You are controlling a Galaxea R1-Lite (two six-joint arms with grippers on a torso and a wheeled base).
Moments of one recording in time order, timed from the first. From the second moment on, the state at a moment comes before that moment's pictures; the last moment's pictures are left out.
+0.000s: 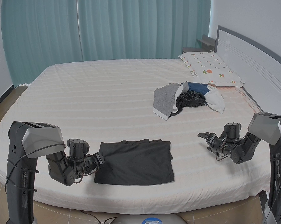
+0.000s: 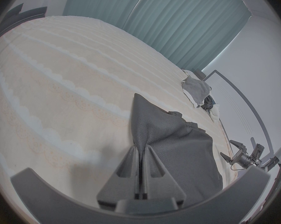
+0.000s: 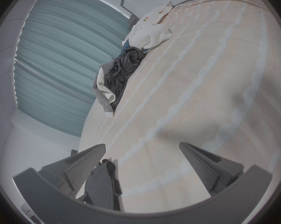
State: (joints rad) left arm -0.24 2.48 -0.76 -1.11 -0.09 -0.65; right arm 0.07 2.49 -0.98 -1.00 0.25 0.86
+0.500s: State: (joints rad) left arm -0.23 2.48 -0.76 -1.11 -0.07 -0.71; right arm 0.07 2.49 -0.98 -1.00 0.25 0.86
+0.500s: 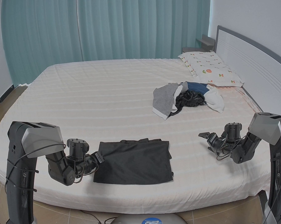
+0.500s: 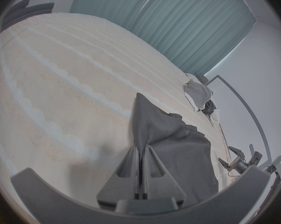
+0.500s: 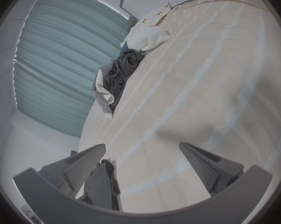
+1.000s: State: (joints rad) left arm -0.21 2.47 -0.75 -1.11 -0.03 -0.74; right arm 0.07 2.49 -0.98 -1.00 0.25 0.86
